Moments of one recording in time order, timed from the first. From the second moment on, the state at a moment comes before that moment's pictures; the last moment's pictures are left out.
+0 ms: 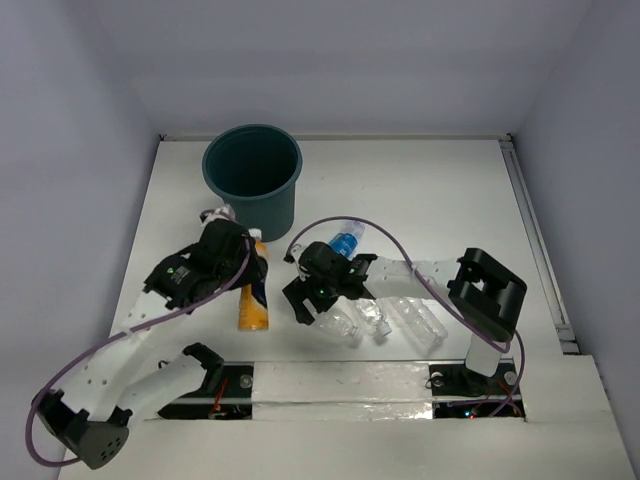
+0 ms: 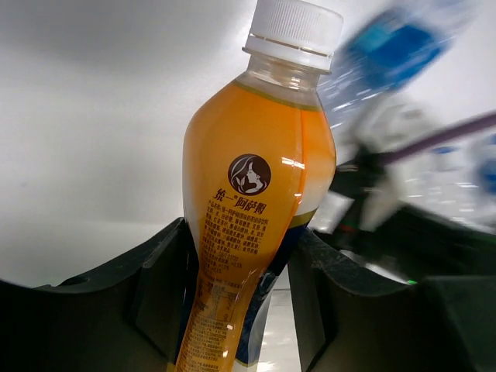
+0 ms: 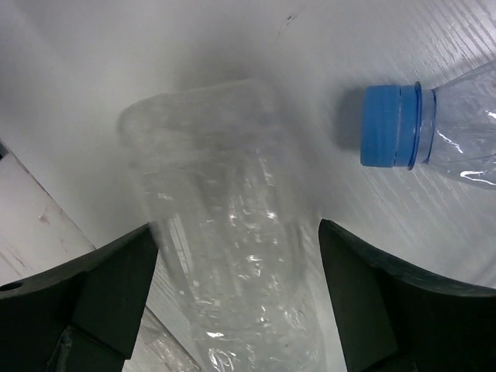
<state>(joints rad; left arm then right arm) -0.58 0.87 0.91 -0.97 -0.20 -0.80 1.07 1.79 1.13 -0.27 -0.14 0.31</state>
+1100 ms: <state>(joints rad) -0.24 1.50 1.71 -0.51 -0.34 -0.52 1.00 1.43 1.82 -0.37 0.04 0.43</state>
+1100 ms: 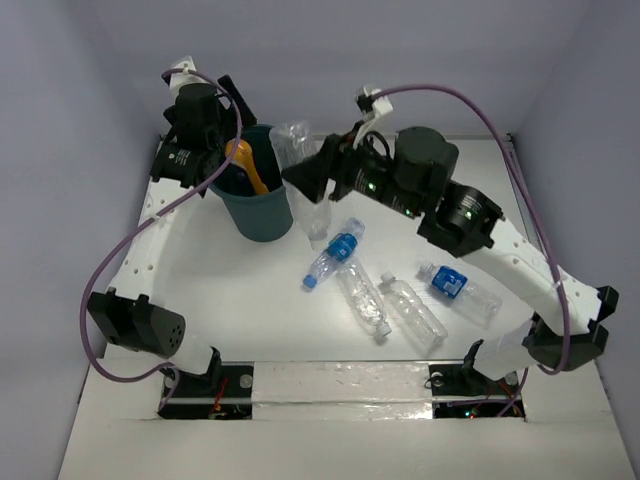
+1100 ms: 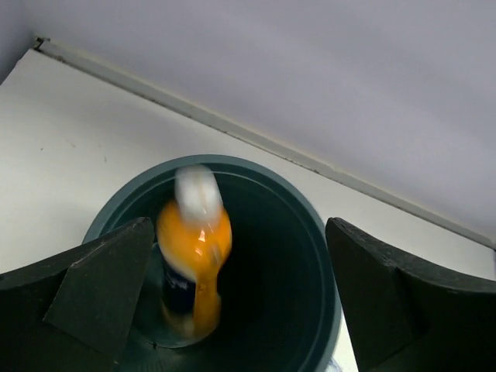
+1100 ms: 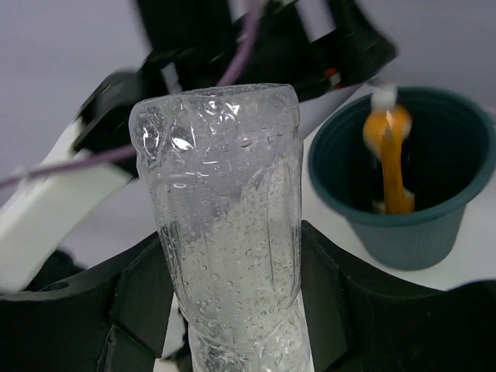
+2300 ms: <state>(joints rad) -0.78 1.22 0.95 -0.44 -0.11 -0.64 0.77 1.45 1.50 -0.22 0.27 0.56</state>
